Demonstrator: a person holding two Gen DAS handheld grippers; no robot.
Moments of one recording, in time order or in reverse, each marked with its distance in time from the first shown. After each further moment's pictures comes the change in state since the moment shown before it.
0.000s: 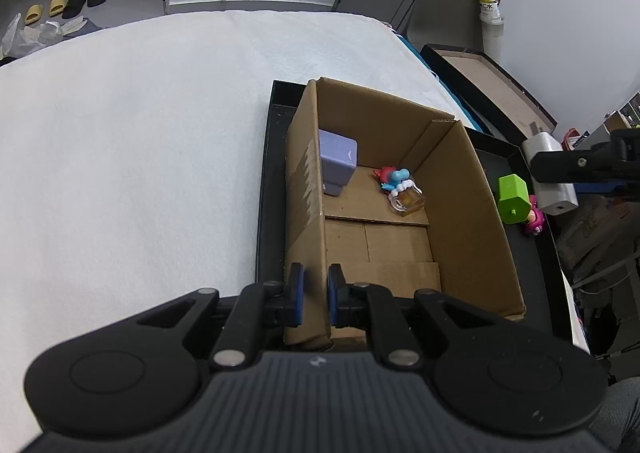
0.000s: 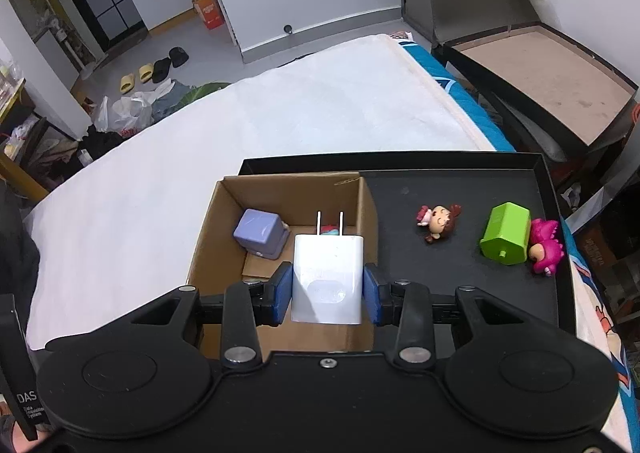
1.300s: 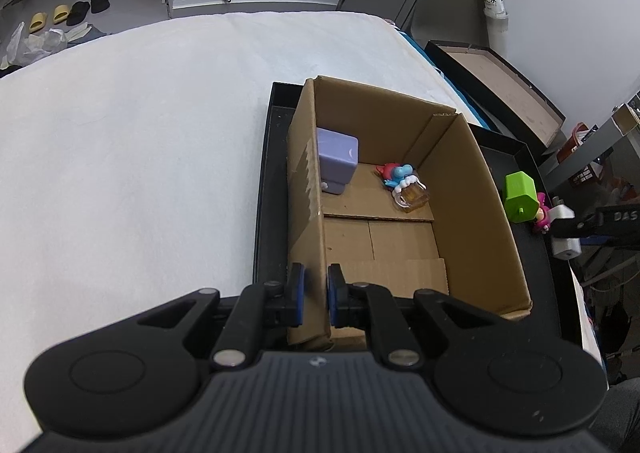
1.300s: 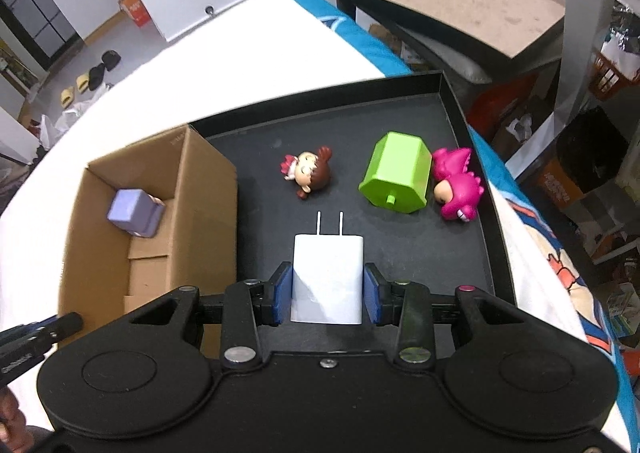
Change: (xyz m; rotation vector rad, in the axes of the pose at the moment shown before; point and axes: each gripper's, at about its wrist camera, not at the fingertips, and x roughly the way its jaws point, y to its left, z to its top) left arm 0.001 -0.008 -0.001 0.019 0.001 0.041; right arm 0.029 -0.113 -0.029 0.159 0.079 -0.087
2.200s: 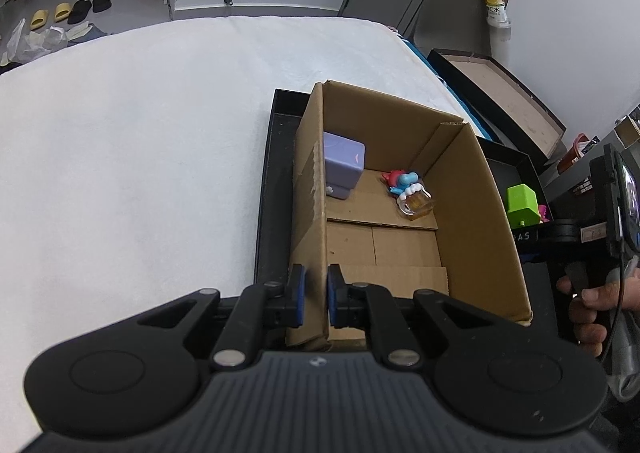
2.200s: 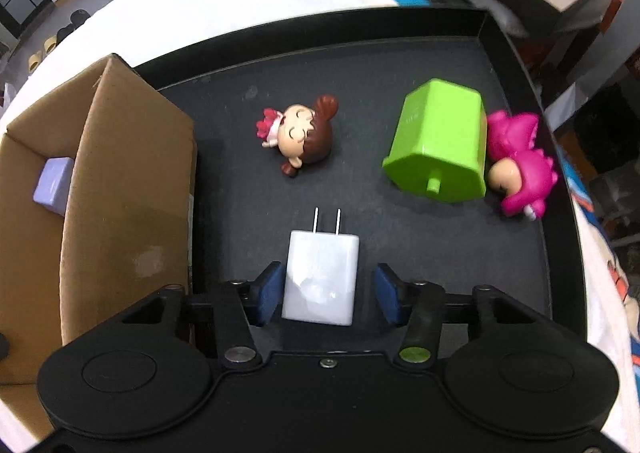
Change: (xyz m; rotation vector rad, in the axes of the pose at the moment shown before) left arm 0.002 0.006 0.001 -0.021 -0.018 -0.012; right arm 0.095 0.015 0.003 -0.023 0.125 -0.090
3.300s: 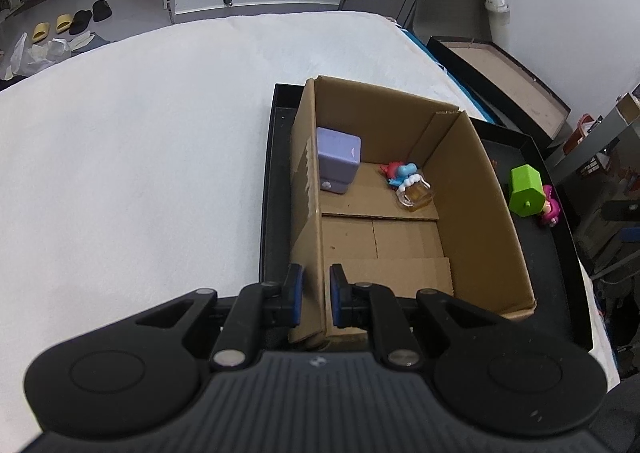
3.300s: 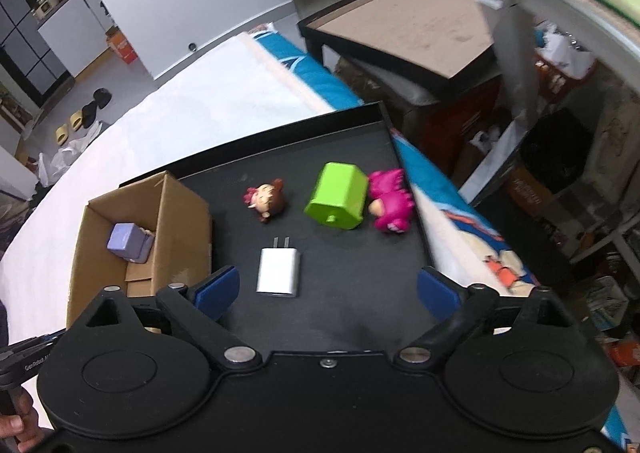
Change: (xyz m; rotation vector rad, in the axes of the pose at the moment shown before) left arm -0.004 -0.013 0.000 0.042 0.014 0.044; right arm -0.126 -0.071 -0.024 0.096 -0.196 0.092
